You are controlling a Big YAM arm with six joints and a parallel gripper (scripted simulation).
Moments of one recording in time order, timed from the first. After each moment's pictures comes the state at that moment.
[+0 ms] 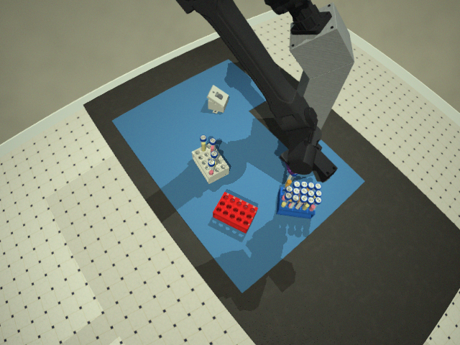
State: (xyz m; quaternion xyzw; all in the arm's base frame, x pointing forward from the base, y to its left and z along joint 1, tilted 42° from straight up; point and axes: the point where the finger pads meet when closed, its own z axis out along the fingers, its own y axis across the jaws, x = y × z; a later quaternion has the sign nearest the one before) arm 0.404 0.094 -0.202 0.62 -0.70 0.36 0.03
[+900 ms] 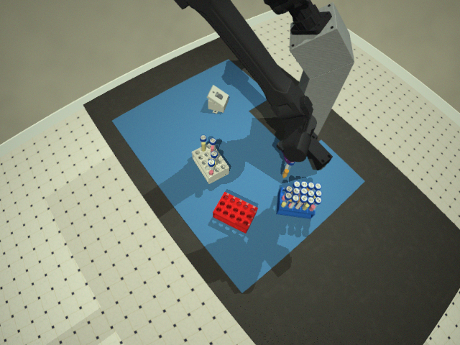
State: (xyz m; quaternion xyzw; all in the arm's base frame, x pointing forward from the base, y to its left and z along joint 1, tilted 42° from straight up) arm 0.380 0.065 -0.194 0.62 -0.70 0.36 0.03
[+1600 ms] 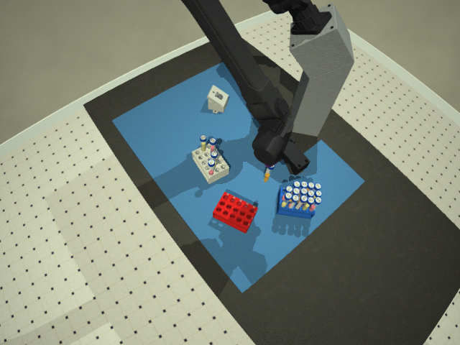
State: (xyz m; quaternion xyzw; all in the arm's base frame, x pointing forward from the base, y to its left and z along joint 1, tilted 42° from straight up) arm 0.430 0.045 -0.151 0.61 -0.71 0.36 0.03
